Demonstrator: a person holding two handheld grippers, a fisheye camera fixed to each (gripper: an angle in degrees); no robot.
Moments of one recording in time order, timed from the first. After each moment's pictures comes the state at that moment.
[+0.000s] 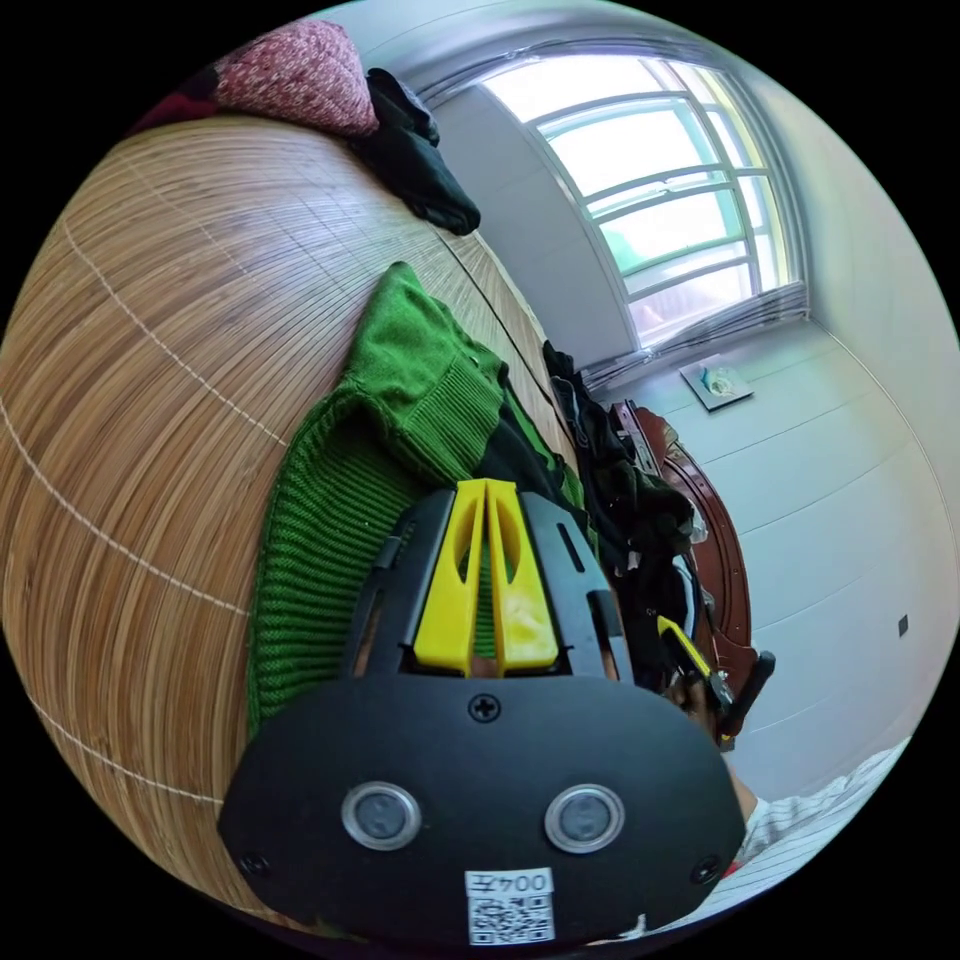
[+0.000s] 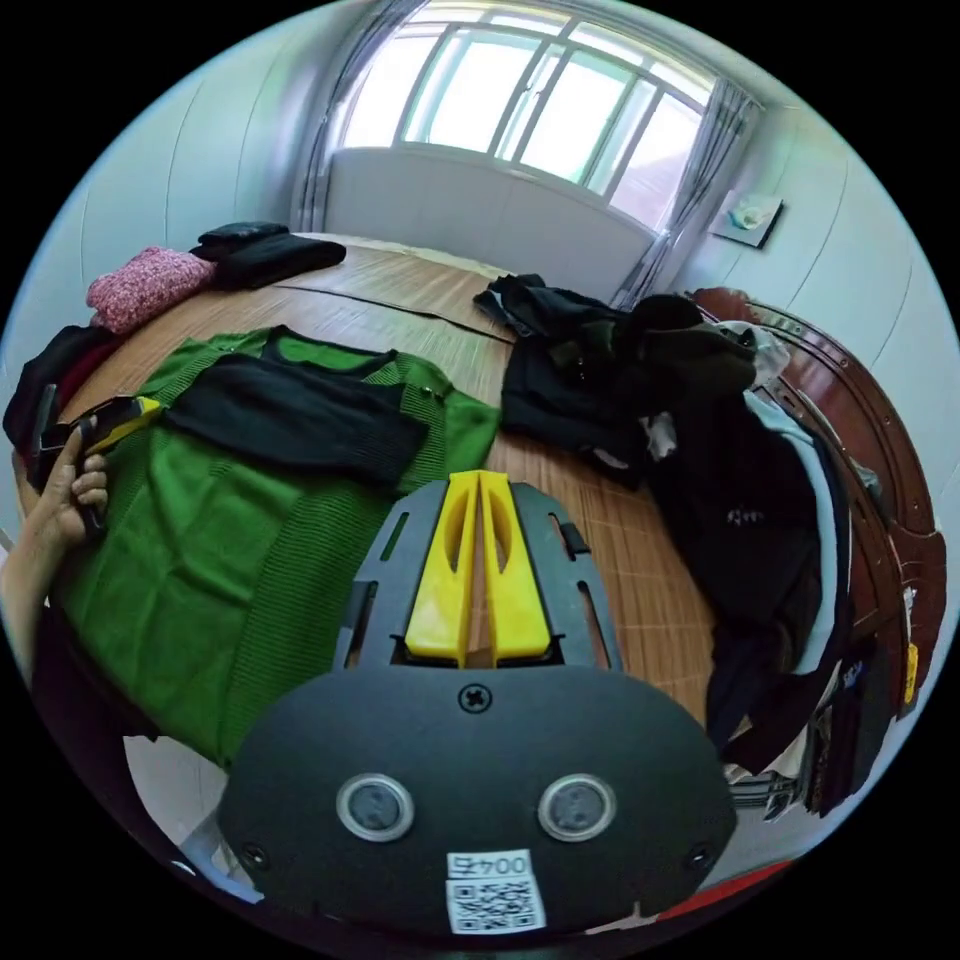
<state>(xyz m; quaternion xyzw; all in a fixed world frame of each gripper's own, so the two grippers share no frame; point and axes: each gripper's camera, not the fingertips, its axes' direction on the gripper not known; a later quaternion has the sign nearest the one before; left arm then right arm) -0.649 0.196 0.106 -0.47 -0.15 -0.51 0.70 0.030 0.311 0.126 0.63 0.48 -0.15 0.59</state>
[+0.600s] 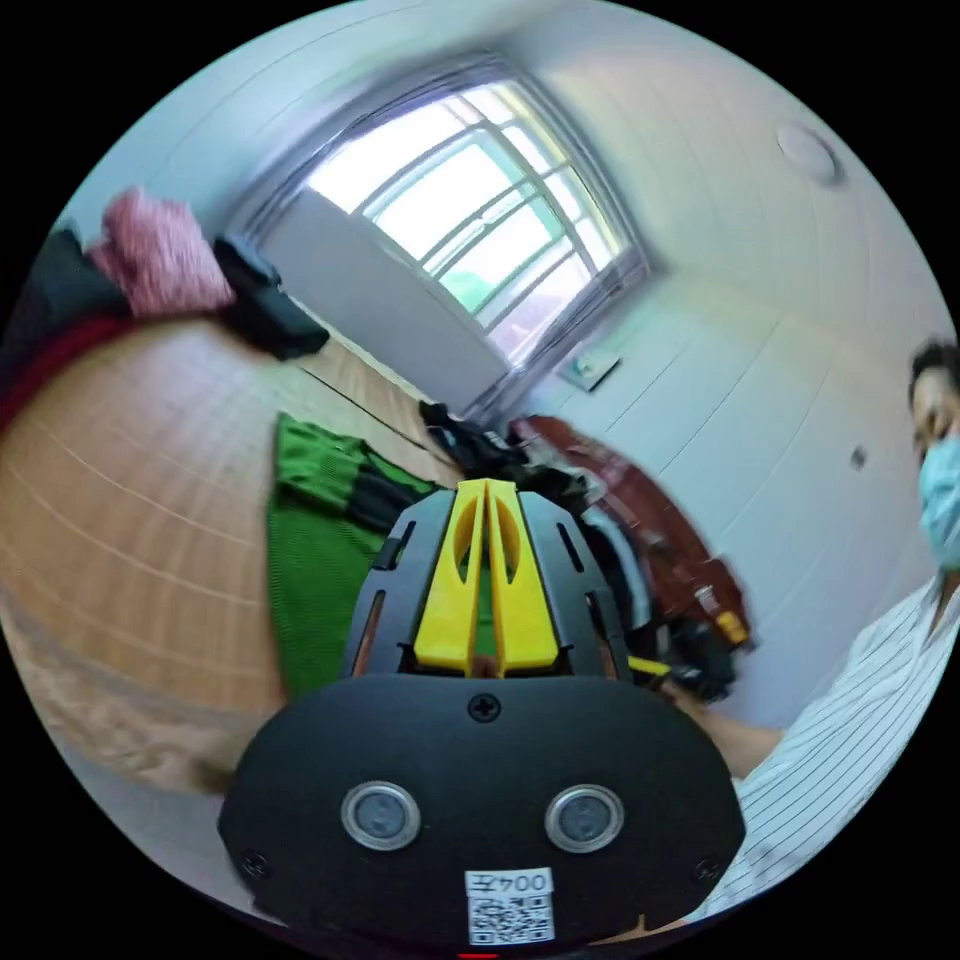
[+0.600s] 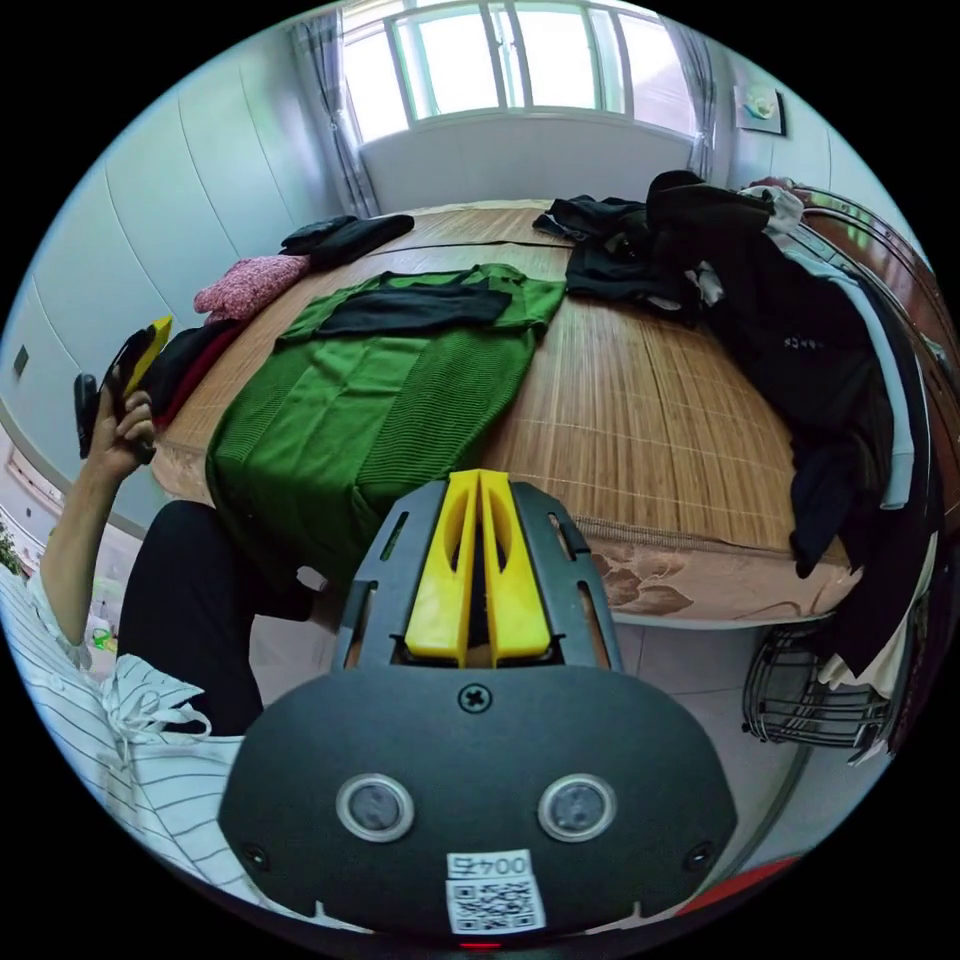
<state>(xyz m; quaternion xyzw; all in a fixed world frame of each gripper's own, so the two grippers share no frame) -0.480 0.007 -0.067 -0.40 -0.06 -0.36 0.84 0.145 0.448 0.233 0.56 0.33 -0.20 0.73</state>
